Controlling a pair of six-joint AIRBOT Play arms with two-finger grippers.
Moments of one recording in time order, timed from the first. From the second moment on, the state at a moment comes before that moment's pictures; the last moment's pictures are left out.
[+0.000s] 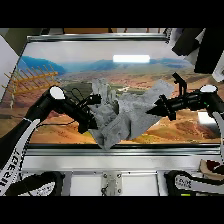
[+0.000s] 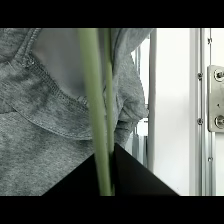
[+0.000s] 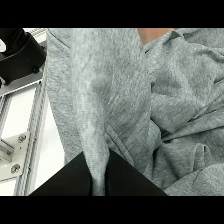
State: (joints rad) left arm -0.28 -1.34 1.06 0.85 -1.46 -0.29; right arm -0.22 -1.42 1.07 -0.40 1.74 -0.01
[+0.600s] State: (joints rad) left arm -0.28 -1.34 1.06 0.84 -1.45 -0.30; right arm -0.21 -1.42 1.07 -0.40 1.74 0.00
